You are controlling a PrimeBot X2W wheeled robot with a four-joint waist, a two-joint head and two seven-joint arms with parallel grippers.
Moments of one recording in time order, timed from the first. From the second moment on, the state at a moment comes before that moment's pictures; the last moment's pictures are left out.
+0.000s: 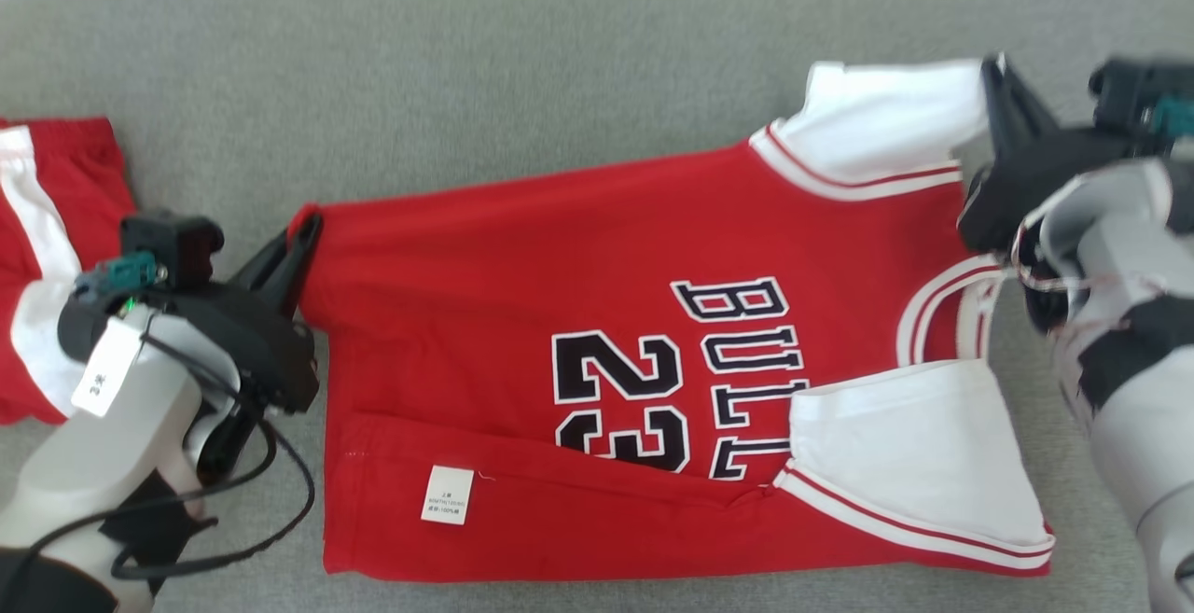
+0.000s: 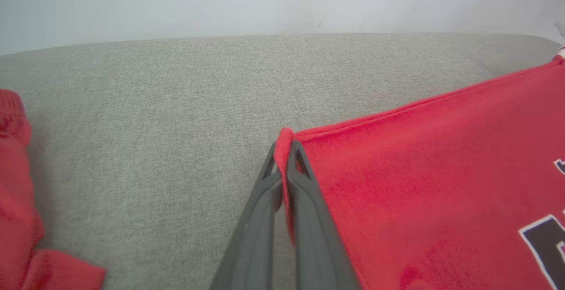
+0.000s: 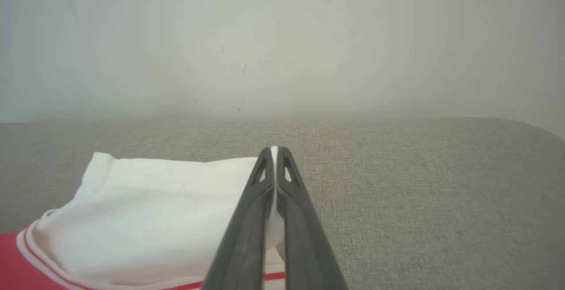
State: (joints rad) left arm -0.91 0.40 -1.02 0.86 -0.90 -0.13 -0.25; right arm -0.98 -0.22 0.26 1.06 0.47 0.11 -0.21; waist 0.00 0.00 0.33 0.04
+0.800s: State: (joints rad) left arm -0.66 0.39 -1.07 0.84 -0.92 -0.13 -0.25; right arm -0.46 -0.30 0.42 0.76 0.74 0.12 -0.17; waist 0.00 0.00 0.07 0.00
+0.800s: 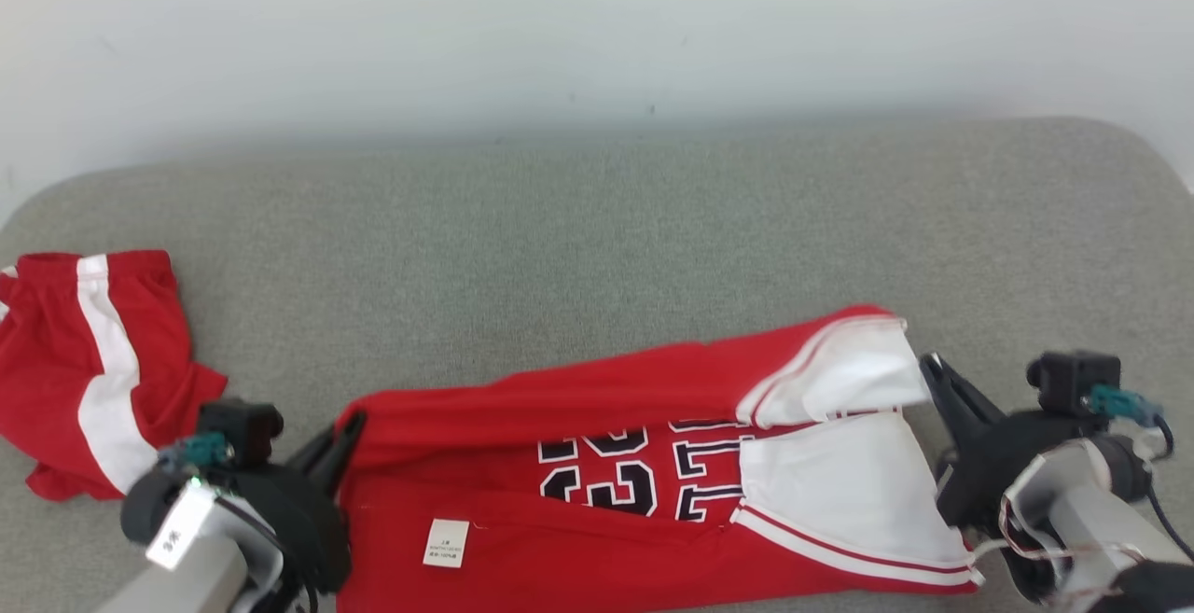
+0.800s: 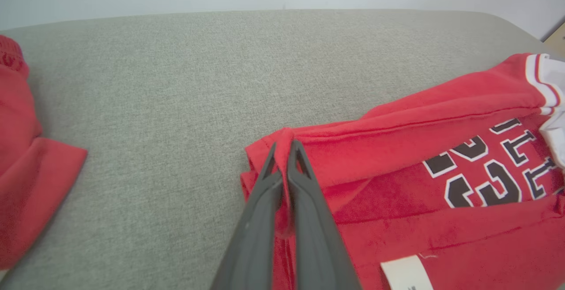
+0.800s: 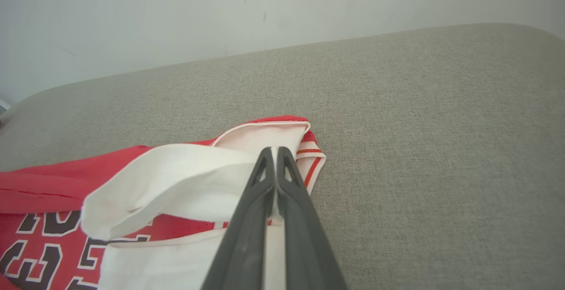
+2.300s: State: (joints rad) left arm -0.43 0.39 -0.93 0.75 -0.92 -0.03 -0.25; right arm -0.26 -0.41 0.47 0.60 0.80 0.12 -0.19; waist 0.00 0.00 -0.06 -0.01
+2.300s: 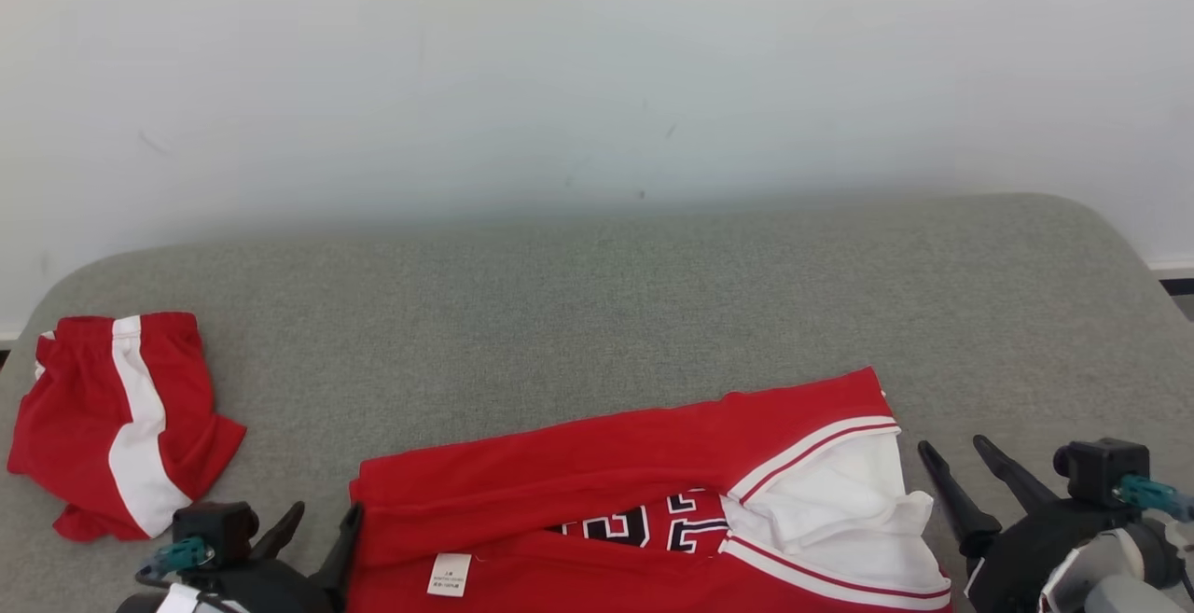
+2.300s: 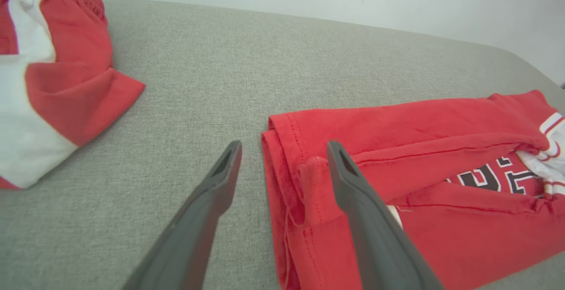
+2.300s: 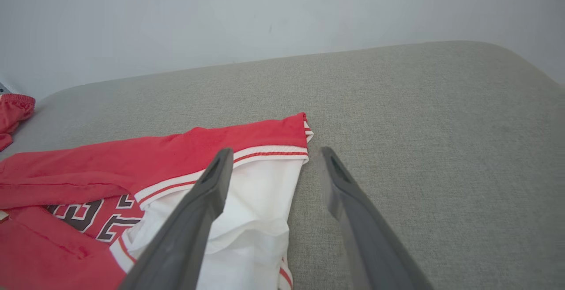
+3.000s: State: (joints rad) left arm -0.13 0.44 -0.65 0.47 -0.83 0.12 -0.25; right arm -0.04 -0.40 0.35 0.45 0.80 -0.02 -0.25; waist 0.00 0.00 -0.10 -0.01
